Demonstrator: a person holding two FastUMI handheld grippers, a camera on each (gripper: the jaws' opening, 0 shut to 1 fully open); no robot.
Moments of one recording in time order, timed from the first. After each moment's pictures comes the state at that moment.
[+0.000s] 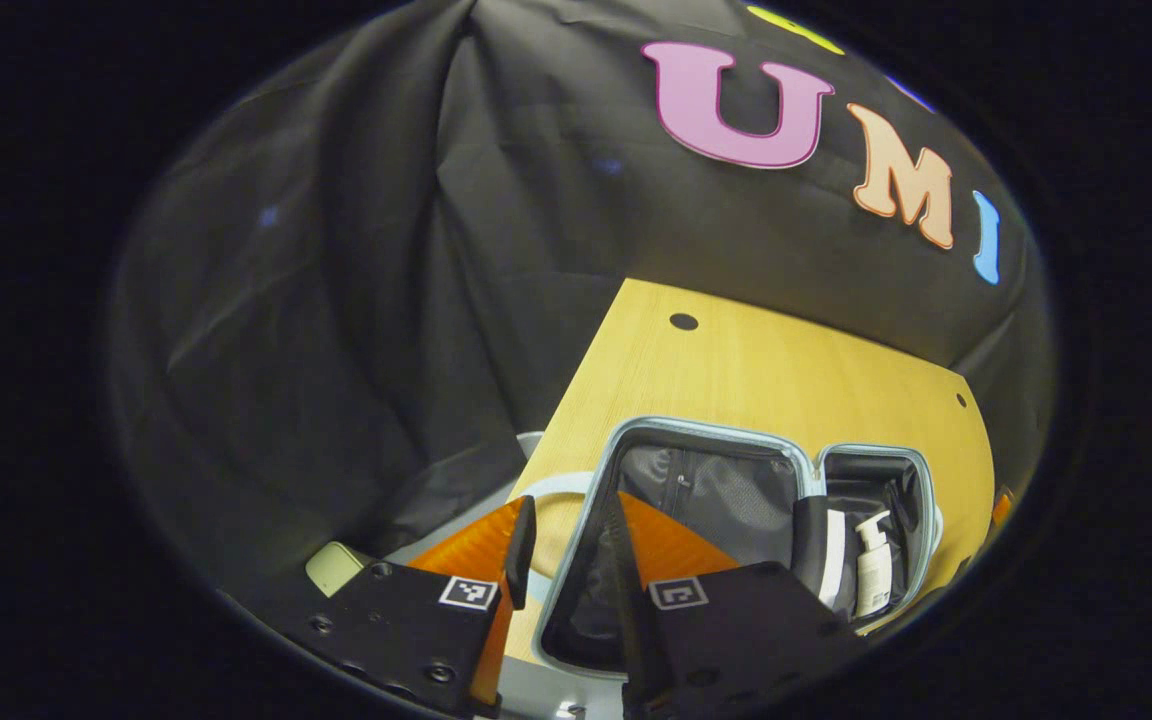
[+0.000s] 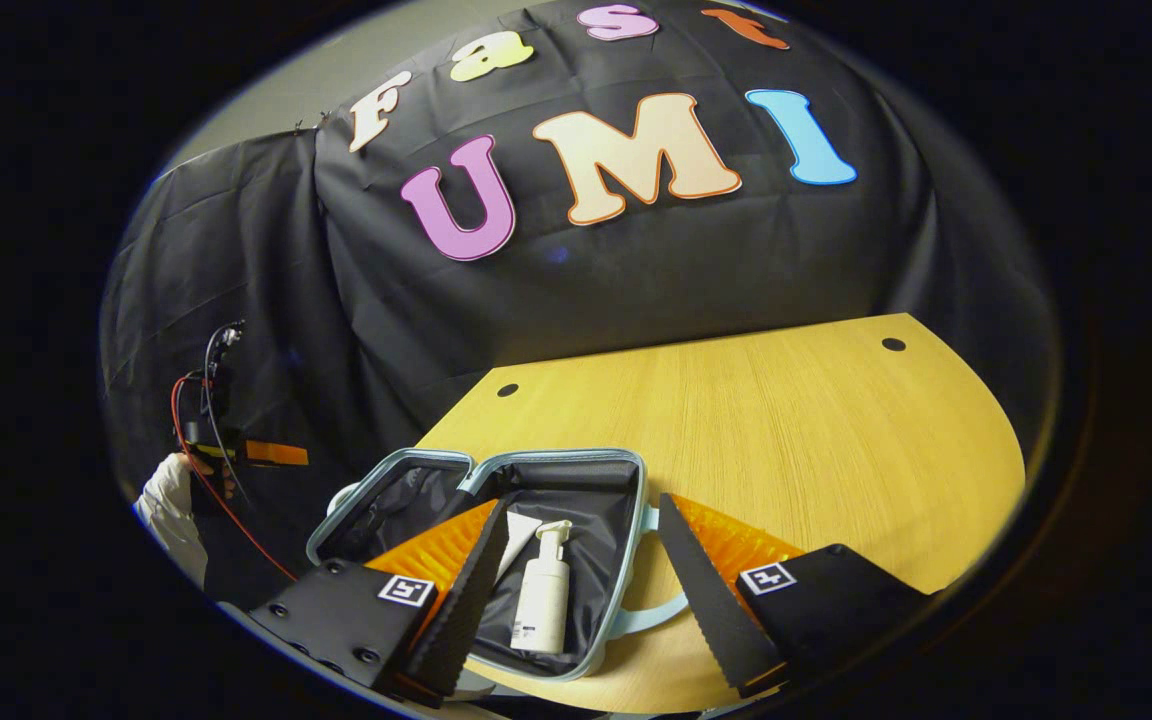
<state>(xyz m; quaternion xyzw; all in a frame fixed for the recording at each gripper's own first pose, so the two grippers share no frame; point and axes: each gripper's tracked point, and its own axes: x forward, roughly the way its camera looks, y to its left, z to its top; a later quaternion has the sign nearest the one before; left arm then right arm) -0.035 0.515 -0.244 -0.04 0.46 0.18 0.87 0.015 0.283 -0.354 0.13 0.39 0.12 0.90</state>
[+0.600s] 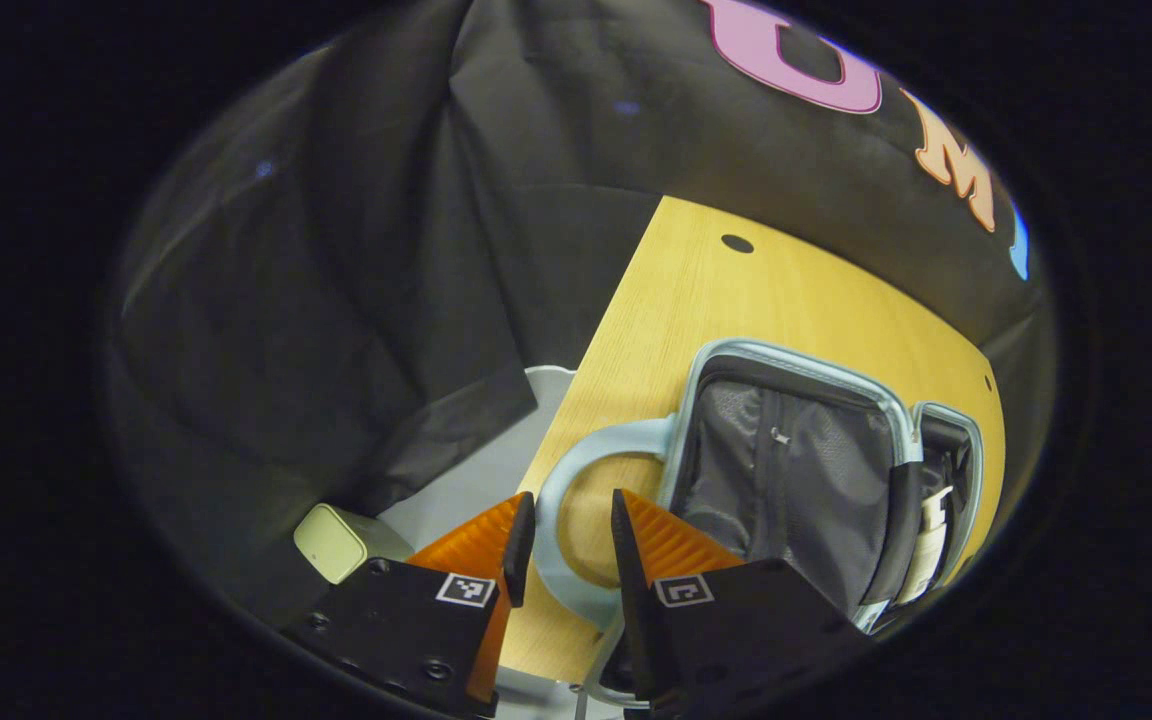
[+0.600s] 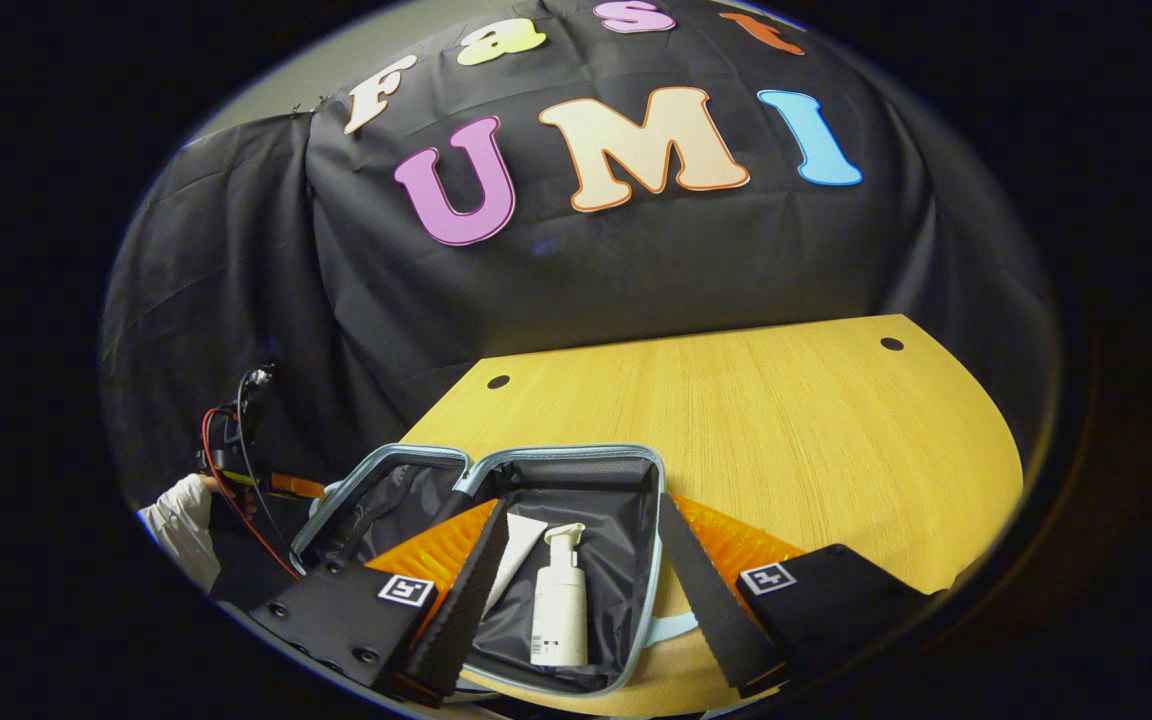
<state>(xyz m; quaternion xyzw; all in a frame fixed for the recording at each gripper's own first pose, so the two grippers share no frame) -0.056 0.565 -0.350 -0.08 0.55 0.18 0.81 0.021 0.321 -0.373 0.11 0.40 0.09 0.90</state>
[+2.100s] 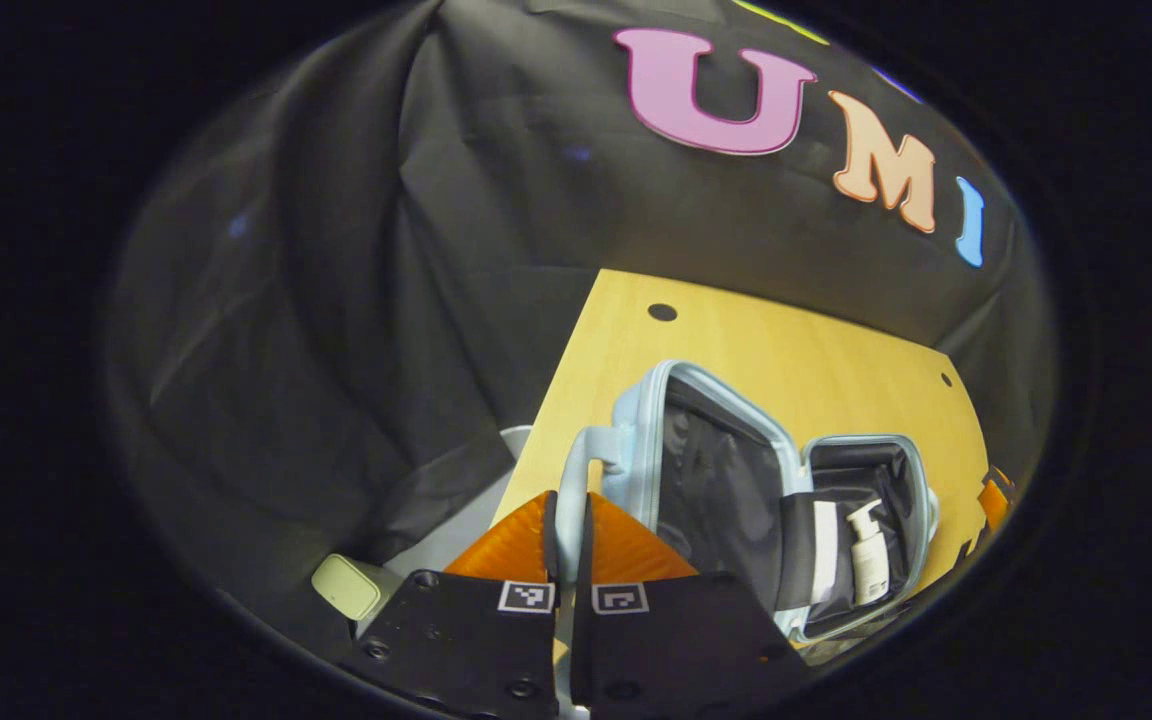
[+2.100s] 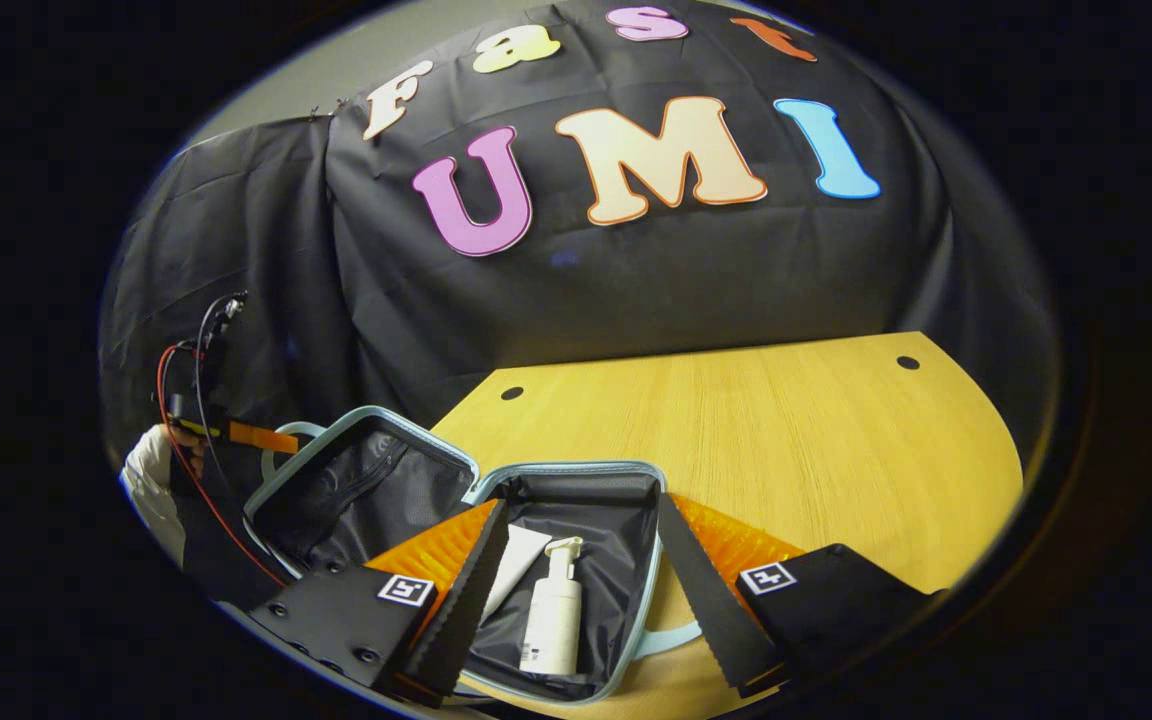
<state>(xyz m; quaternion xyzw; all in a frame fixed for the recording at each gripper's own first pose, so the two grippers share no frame) -0.002 0.494 -0.210 -0.03 0.46 0.11 0.88 0.036 0.308 -0.360 0.11 0.37 0.13 0.91</state>
